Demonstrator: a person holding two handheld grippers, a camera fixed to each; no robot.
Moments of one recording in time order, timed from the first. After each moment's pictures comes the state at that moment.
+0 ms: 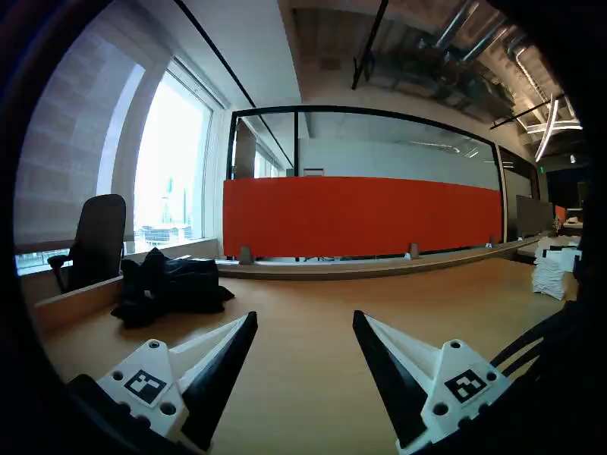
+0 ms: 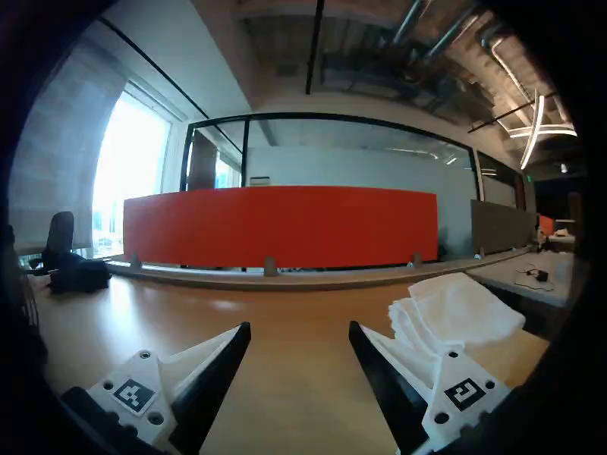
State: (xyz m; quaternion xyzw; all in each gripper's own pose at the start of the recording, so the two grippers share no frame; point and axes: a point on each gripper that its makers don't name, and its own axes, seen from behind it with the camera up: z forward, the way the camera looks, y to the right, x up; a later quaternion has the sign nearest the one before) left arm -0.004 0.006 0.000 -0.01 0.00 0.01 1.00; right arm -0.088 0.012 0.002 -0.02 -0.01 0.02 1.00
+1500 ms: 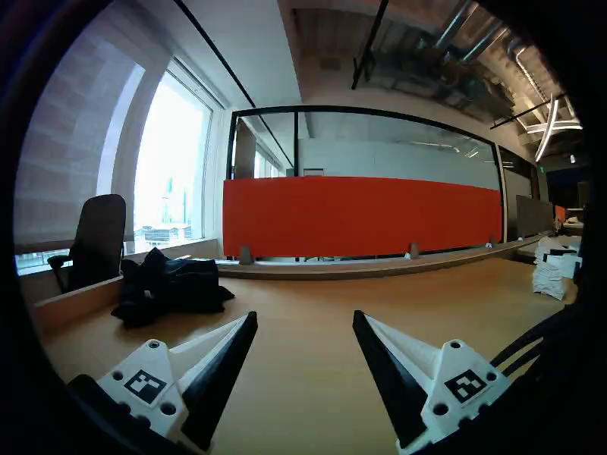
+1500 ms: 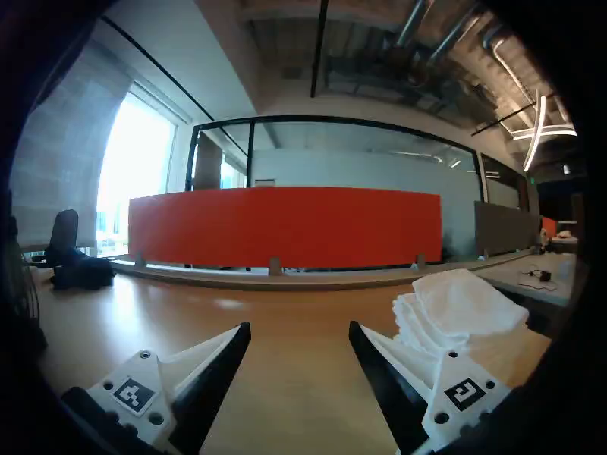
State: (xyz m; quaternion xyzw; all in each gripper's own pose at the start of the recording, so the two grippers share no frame) left arm -0.003 0.006 -0.001 -0.01 0.00 0.01 1.00; right arm -0.097 0.007 -0.002 -0.01 0.00 0.01 1.00
